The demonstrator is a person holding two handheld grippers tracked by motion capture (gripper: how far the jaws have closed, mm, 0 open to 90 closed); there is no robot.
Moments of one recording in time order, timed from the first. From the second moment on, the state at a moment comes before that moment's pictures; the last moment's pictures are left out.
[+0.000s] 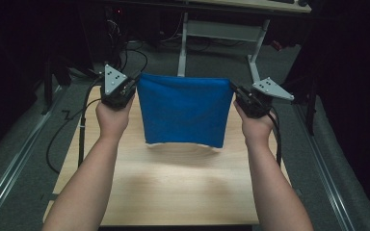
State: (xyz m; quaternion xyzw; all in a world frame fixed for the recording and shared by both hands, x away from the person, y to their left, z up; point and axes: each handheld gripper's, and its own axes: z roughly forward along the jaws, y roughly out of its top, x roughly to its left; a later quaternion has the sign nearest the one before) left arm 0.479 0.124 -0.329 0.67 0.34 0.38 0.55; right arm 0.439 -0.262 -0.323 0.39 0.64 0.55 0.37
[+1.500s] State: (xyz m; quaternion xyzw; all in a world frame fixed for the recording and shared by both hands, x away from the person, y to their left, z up) left arm 0.512 0.120 -0.472 0.76 0.41 0.23 0.45; right arm 0.491 -0.251 -0.441 0.45 0.72 0.44 0.28
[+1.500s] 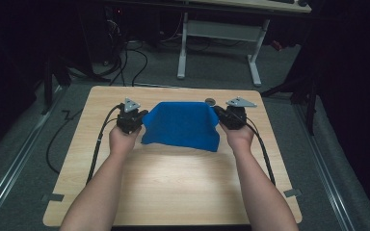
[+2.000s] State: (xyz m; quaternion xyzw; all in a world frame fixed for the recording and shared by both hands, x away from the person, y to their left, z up) left arm 0.501 0.119 -0.499 0.77 0.41 0.21 0.44; right arm 0.488 -0.254 -0.464 0.47 0.72 0.43 0.26
